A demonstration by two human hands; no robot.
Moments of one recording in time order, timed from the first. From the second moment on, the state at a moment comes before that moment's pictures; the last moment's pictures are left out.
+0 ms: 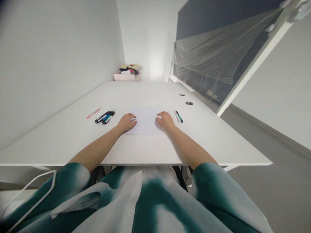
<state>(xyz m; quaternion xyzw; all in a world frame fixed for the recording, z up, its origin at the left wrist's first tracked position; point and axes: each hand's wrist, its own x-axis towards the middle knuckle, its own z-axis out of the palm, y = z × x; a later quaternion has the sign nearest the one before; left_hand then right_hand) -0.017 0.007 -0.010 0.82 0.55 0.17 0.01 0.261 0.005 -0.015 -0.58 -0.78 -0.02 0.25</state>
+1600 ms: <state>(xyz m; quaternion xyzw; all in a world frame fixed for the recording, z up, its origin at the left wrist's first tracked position) -0.098 0.026 0.010 0.57 0.81 0.14 -0.06 0.261 0.003 -0.017 -0.58 -0.79 0.03 0.22</state>
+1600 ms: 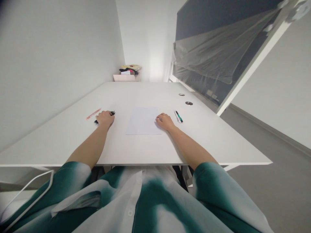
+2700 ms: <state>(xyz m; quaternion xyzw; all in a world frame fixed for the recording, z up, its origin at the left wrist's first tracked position) -0.064 0.023 0.018 0.62 0.70 0.34 0.06 0.261 0.003 -0.017 -0.57 -0.79 0.02 0.22</state>
